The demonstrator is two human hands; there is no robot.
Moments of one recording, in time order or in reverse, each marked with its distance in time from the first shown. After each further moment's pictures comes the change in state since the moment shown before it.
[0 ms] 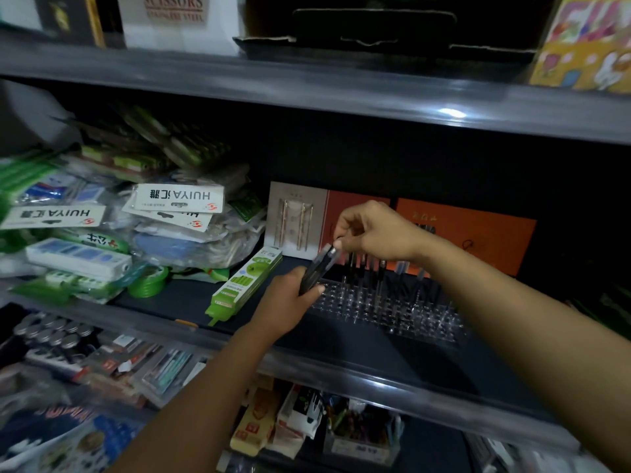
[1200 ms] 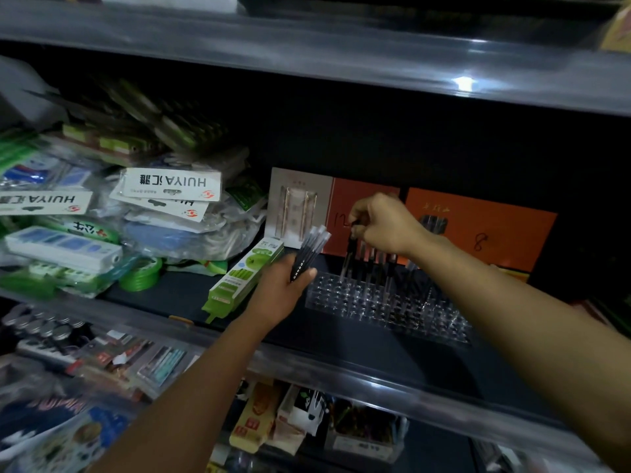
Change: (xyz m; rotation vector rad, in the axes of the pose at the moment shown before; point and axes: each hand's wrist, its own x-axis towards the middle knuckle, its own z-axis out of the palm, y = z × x) left_hand 0.017 -0.025 0.000 -0.168 0.104 0.015; right_hand 0.039 0.040 0.018 -0.263 0.152 0.075
